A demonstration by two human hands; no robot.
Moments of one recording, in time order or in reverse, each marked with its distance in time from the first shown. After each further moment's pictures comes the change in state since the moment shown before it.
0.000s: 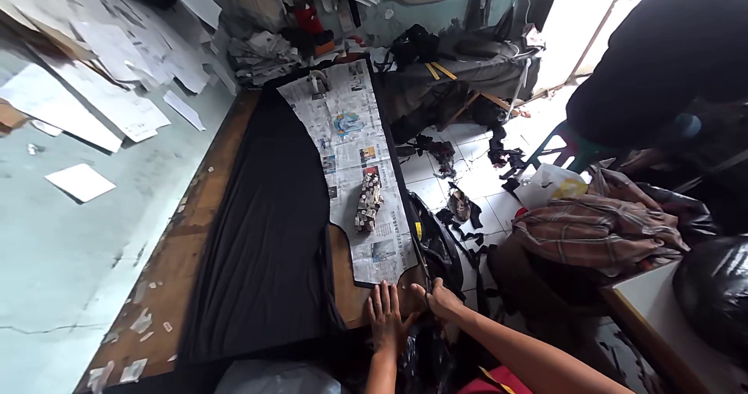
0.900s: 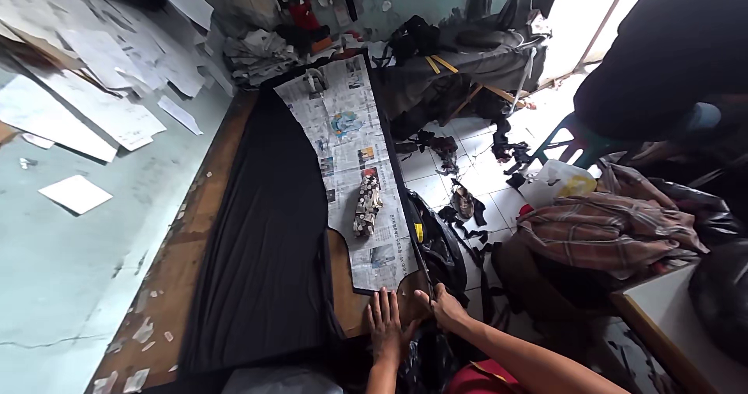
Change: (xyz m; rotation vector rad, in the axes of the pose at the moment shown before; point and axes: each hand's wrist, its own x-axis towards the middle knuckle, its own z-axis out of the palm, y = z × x) left_hand -0.001 0.004 -0.004 0.022 0.022 0.005; right_hand 0.011 0.016 -0.003 0.121 -0.010 -0.047
